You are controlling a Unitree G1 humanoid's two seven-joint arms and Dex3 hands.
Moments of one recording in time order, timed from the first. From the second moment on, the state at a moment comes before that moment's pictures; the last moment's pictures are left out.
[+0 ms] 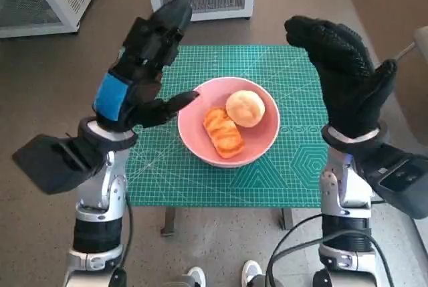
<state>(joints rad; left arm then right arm) -0.55 0.14 0.10 0.01 -0.32 -0.24 -0.38 -0.68 -0.11 -0.15 0.26 0.35 -0.55 0.48</state>
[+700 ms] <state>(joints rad) -0.54 0.12 0.11 0.12 -0.26 -0.50 -0.40 -0.73 -0.11 -0.13 0.29 0.31 -0.55 0.45</state>
